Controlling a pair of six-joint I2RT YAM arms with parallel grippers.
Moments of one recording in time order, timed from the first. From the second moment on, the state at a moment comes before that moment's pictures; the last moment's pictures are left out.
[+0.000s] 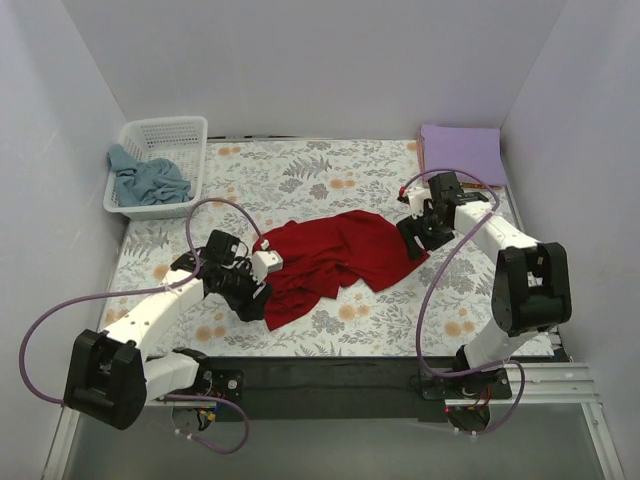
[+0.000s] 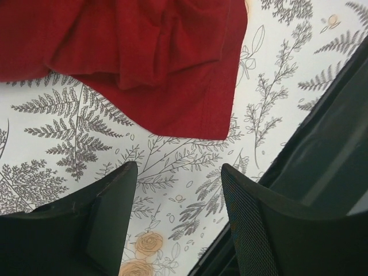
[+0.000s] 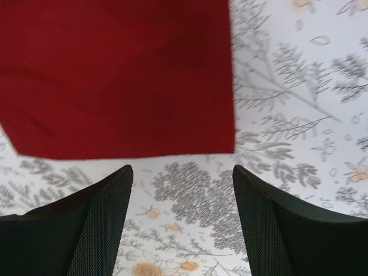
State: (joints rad) left arm -0.33 1.16 0.68 -0.74 0.48 0.49; right arm 0.19 1.61 1.10 -0.72 -0.23 -0.37
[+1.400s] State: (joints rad) left arm -0.30 1.11 0.62 -0.62 0.18 0.70; right arm -0.01 1.72 1.12 -0.67 -0.18 -0.39
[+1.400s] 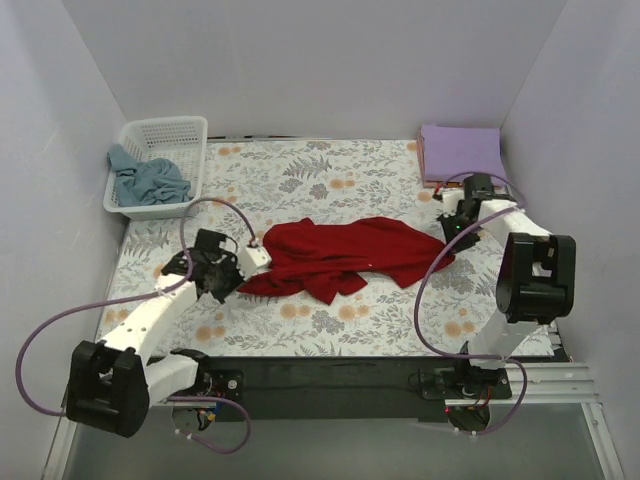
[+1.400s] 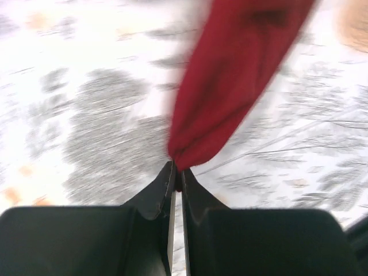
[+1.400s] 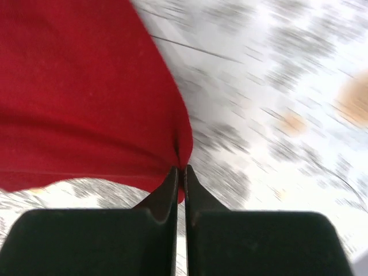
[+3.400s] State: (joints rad) left arm 0.27 0.88 1.39 0.10 0.60 0.15; right arm -0.25 1.07 1.99 -0.52 -0.21 -0.24
